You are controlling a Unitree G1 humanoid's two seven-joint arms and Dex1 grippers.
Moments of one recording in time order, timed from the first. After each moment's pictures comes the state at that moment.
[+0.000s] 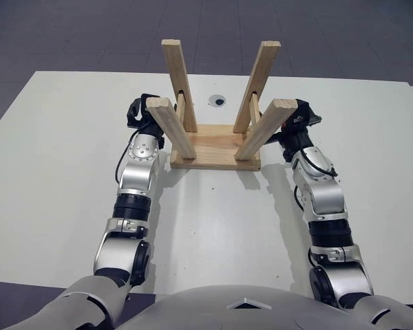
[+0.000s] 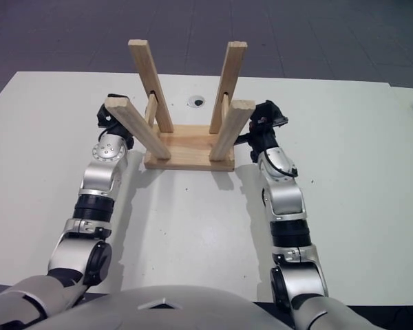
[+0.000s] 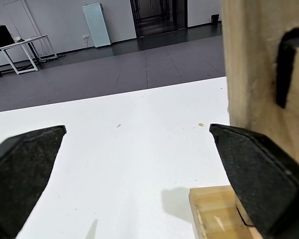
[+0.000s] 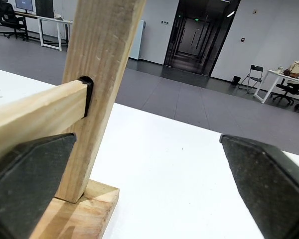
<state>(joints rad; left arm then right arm) -0.49 0.09 0.01 0.33 0.05 0.23 0.03 -0.28 -0.19 0.01 -0.04 0.02 0.32 0.12</state>
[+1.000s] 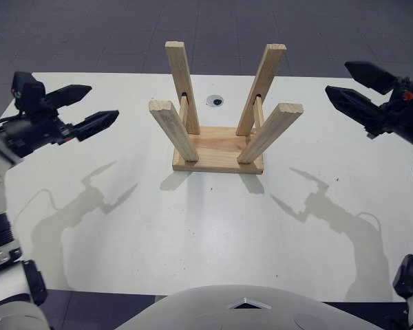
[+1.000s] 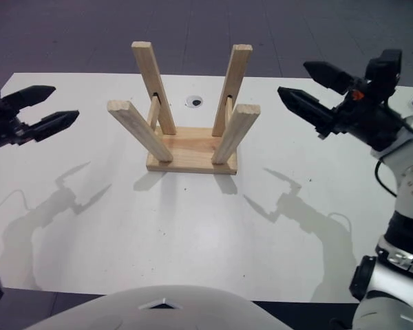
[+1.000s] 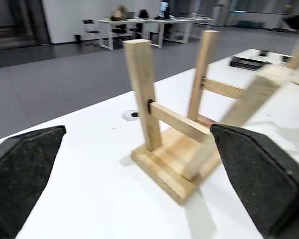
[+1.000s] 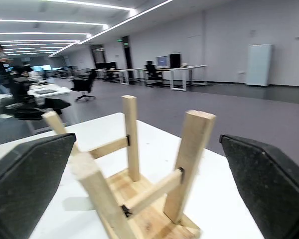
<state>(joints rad) -0.26 0.90 0.42 -0.05 -0.68 0.62 -1.21 -0.38 -0.83 -0.42 -0.18 0.93 0.78 1.01</state>
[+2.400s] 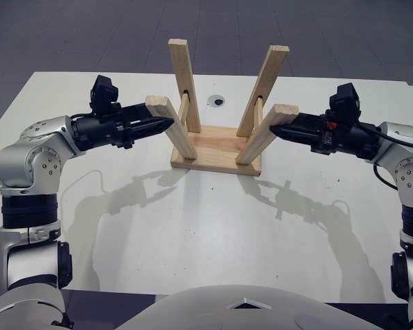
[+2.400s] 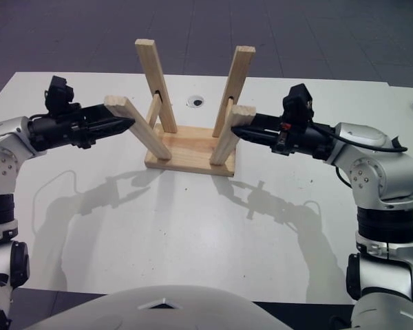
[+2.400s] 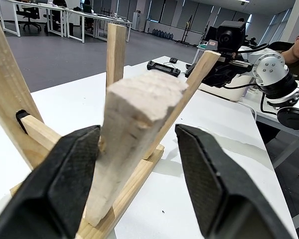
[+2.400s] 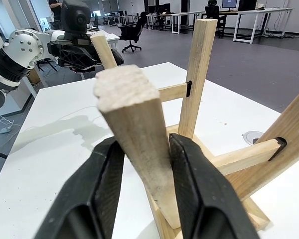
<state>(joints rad) -0.47 0.69 0.14 0.02 -0.71 0.72 -1.12 -0.39 -0.75 -0.11 -0.17 0.73 0.72 1.04</state>
